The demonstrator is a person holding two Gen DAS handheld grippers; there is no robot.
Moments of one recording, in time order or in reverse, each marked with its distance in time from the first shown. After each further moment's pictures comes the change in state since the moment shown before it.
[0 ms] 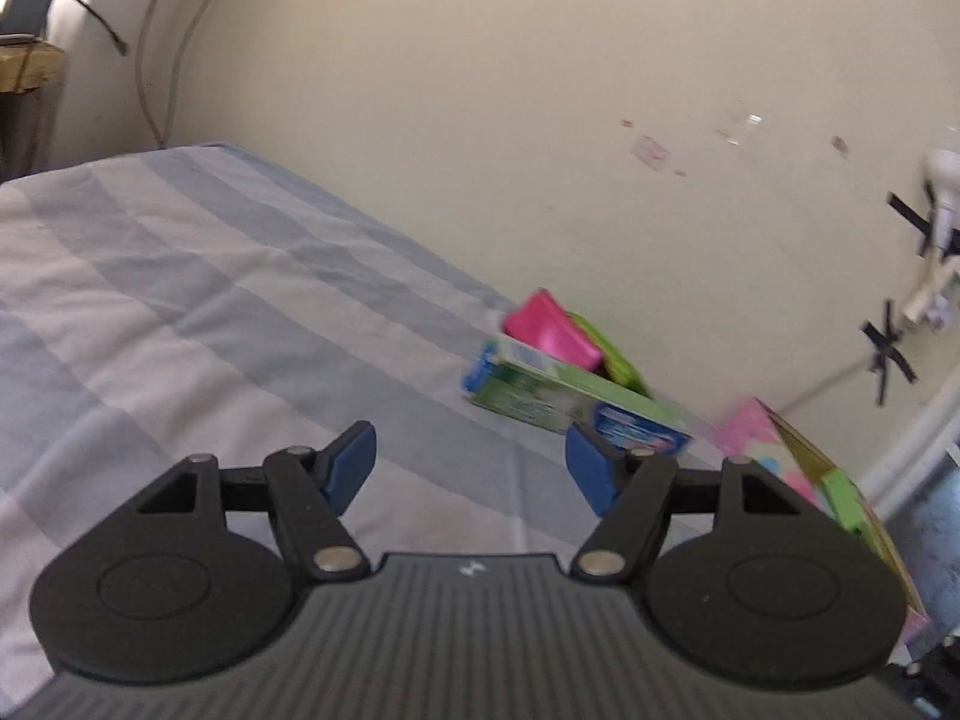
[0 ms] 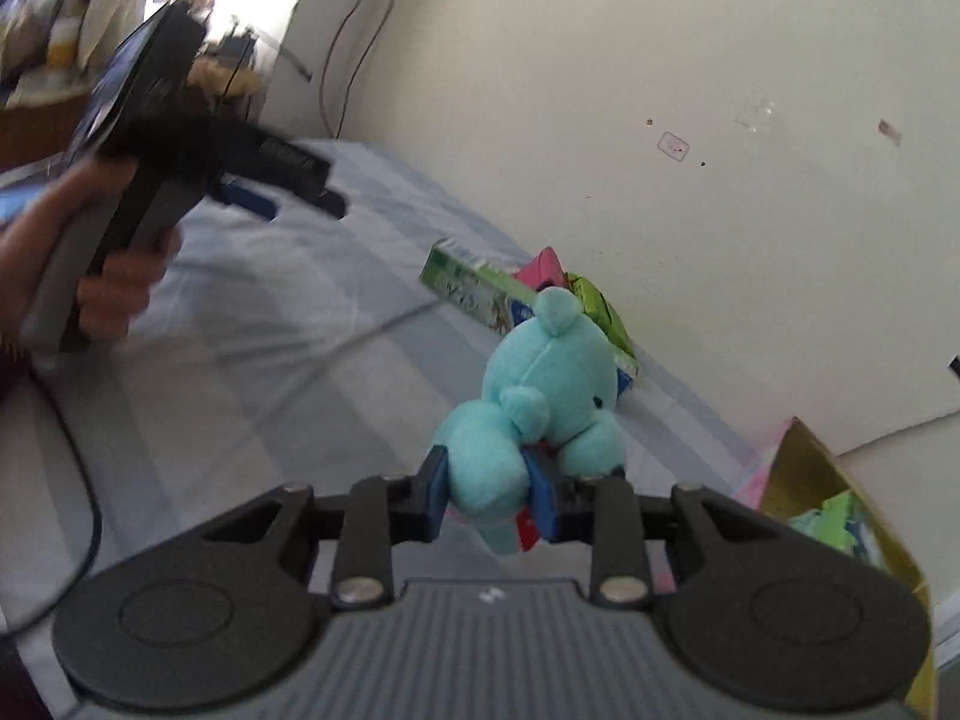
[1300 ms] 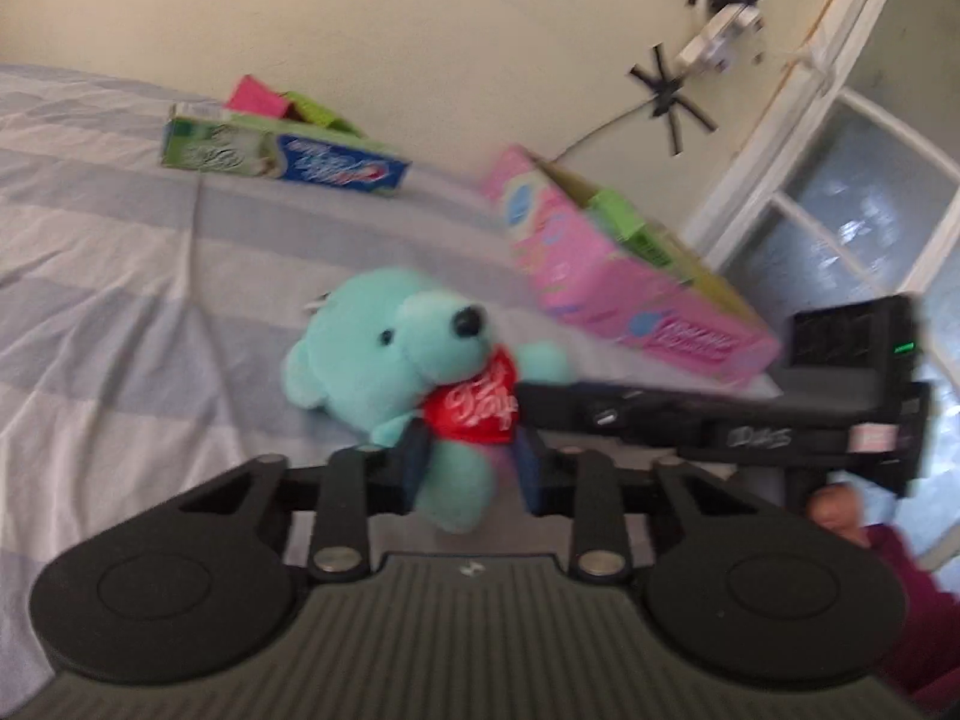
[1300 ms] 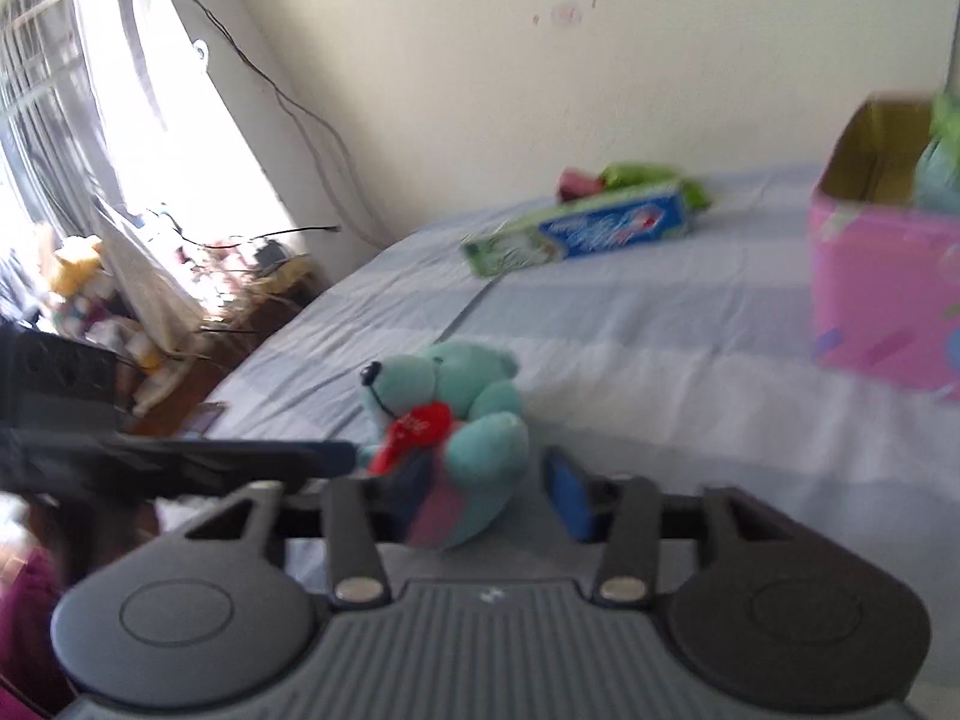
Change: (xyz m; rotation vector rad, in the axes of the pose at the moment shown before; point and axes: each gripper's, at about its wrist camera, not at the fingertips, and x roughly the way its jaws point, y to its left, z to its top) left arm -0.021 -0.076 -0.096 0.215 0.318 -0.310; right arm 0.051 -0.078 -0.095 0.784 -0.108 0.630
